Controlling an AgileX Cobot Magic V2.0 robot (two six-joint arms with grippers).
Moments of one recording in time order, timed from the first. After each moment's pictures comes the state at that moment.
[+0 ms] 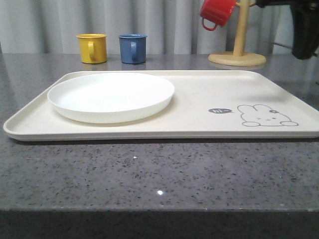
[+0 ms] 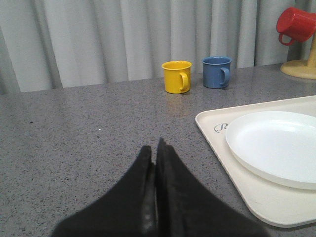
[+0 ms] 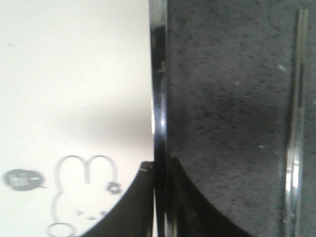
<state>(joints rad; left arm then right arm) -0.11 0.08 -0.34 -0.09 0.40 0.19 0.29 1.62 -1.50 -0.09 1.18 0.34</state>
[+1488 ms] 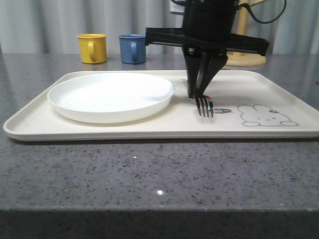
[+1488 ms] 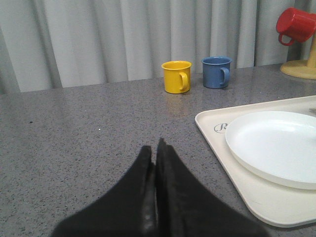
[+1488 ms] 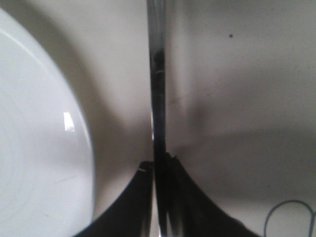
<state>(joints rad) -0.11 0.08 -0.34 -0.09 0.40 0.19 0.52 1.89 -1.64 0.01 1.11 0.57</state>
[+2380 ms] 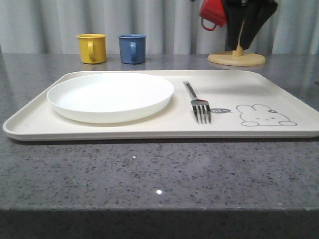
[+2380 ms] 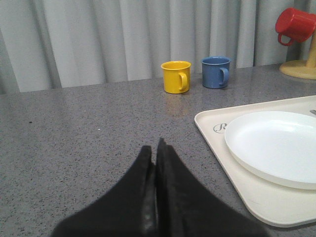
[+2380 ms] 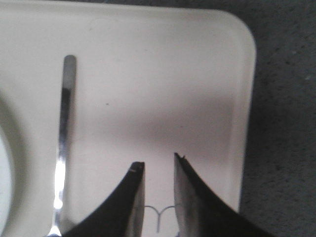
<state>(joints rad) -0.11 0.08 -0.34 -0.09 0.40 0.19 0.37 1.81 -1.76 -0.13 1.23 0.41</state>
